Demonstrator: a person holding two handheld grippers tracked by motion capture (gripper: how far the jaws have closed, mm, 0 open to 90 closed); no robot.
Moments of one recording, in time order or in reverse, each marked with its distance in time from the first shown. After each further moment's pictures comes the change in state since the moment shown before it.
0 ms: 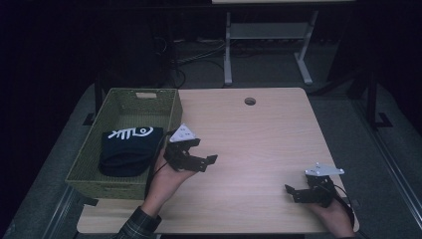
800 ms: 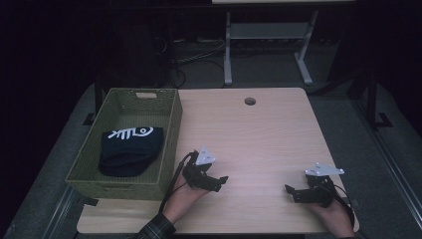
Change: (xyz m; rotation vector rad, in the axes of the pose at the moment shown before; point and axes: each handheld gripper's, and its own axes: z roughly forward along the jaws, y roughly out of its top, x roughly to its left) left arm -0.020 -0.058 0.065 0.127 0.036 0.073; right arm 0.000 0.000 0.000 0.001 -0.001 0.000
